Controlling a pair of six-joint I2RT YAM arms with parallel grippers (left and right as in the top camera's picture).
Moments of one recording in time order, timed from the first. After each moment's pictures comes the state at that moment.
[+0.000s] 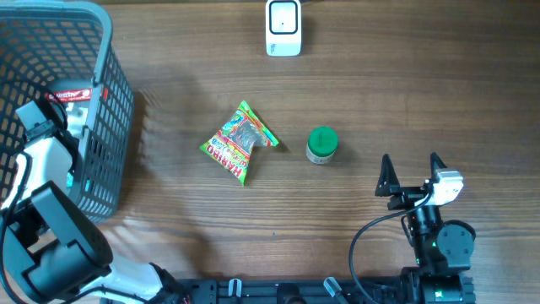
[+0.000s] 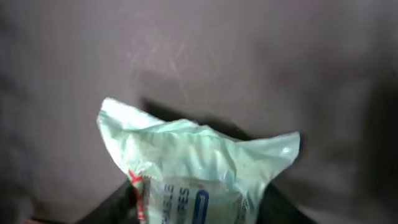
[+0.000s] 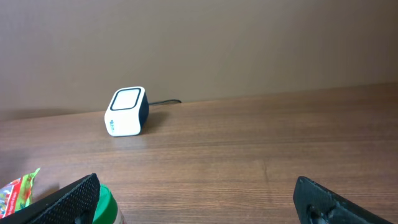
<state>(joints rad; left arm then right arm) 0.56 1.74 1.04 -0.50 -0.05 0.67 0.01 0.04 0.01 0.00 -0.07 0.13</state>
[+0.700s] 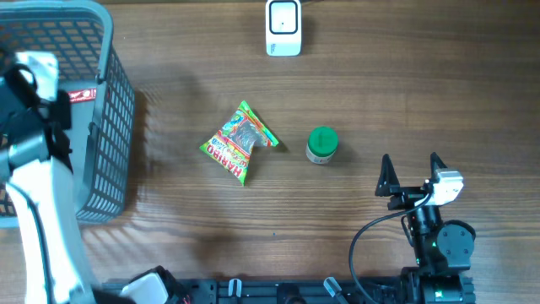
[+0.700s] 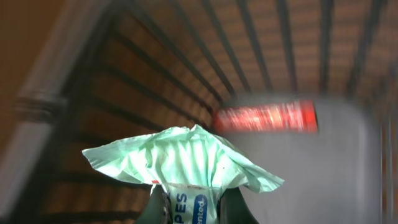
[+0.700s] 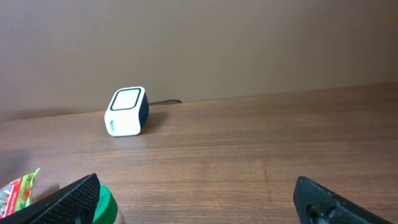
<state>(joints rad) 0.46 1.33 1.17 -0.40 -0.19 0.48 0.01 0.04 0.01 0.00 -0.07 0.13</state>
